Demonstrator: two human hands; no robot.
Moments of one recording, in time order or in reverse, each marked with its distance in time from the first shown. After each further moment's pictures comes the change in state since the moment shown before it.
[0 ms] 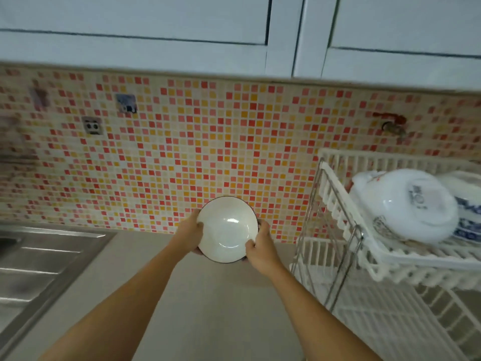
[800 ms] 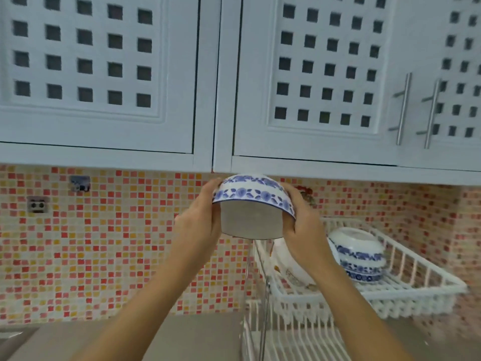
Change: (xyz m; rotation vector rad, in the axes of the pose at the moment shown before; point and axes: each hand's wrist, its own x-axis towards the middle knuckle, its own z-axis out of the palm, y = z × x) left_hand -0.151 0.203 0.004 0.020 0.521 1.037; right_hand -0.110 -0.122 -0.240 -0.225 0.591 -0.725
